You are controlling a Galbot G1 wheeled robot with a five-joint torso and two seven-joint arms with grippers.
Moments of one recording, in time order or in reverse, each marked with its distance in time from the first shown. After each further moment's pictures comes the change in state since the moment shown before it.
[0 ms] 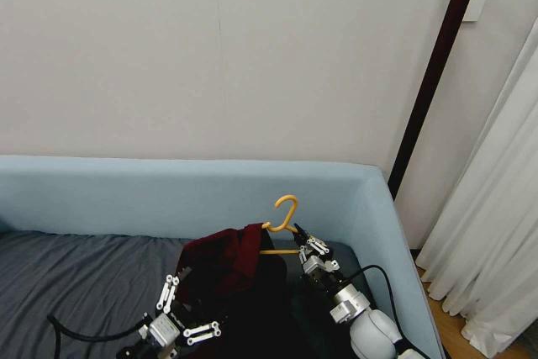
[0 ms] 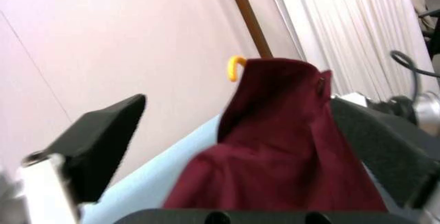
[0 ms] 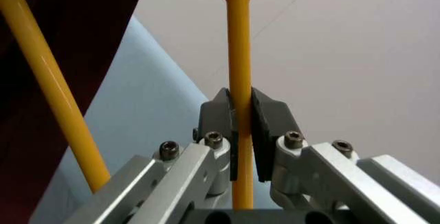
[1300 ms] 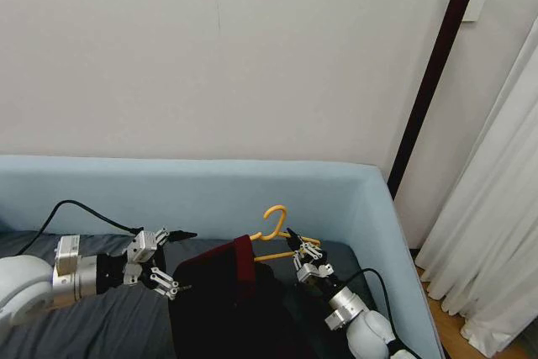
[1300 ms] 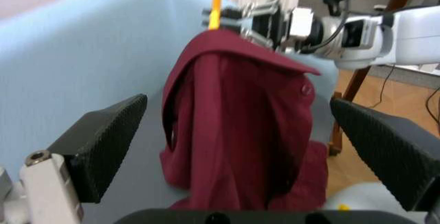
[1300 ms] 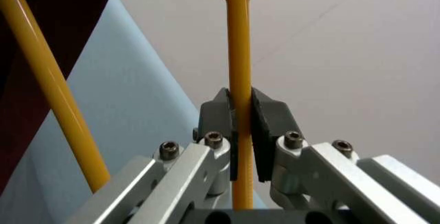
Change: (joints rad) left arm -0.304 0.406 -0.041 0.257 -0.780 0.490 0.722; right arm 0.012 0.084 0.056 -0.069 -0.192 0.107 0.014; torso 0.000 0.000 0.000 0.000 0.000
